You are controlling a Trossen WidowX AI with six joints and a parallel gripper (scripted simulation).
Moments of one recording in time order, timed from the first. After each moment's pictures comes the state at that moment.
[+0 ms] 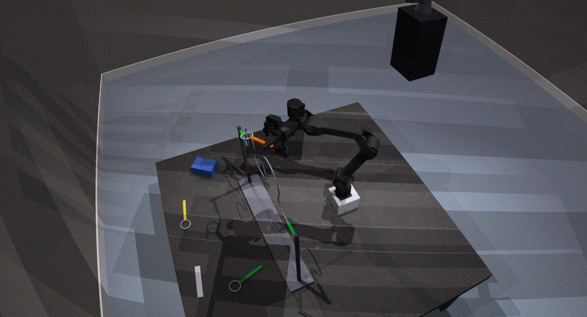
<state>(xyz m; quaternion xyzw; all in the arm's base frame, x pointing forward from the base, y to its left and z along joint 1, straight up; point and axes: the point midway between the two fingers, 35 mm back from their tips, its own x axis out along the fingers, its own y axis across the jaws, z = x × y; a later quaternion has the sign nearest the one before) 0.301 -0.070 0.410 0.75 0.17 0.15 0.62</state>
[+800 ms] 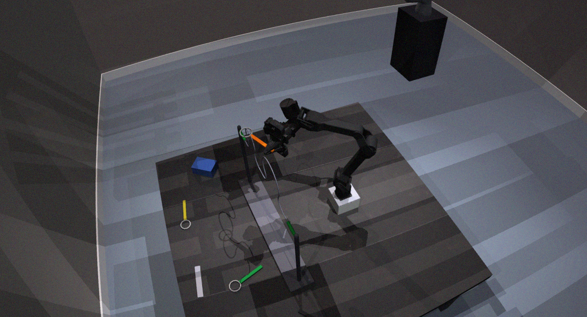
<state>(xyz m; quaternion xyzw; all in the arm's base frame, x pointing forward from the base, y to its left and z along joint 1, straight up) 0.301 -0.068 0.392 0.64 0.20 0.12 0.74</state>
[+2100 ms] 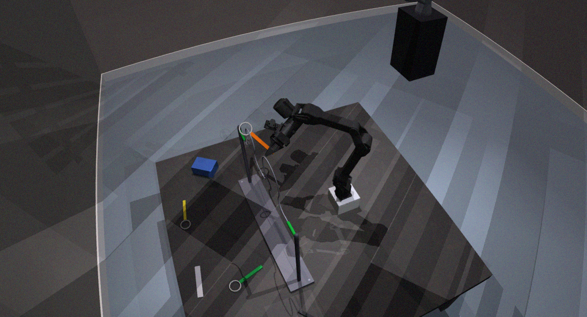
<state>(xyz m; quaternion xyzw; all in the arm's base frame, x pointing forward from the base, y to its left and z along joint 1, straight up) 0.293 -0.089 0.360 0.38 0.25 0.06 0.89</state>
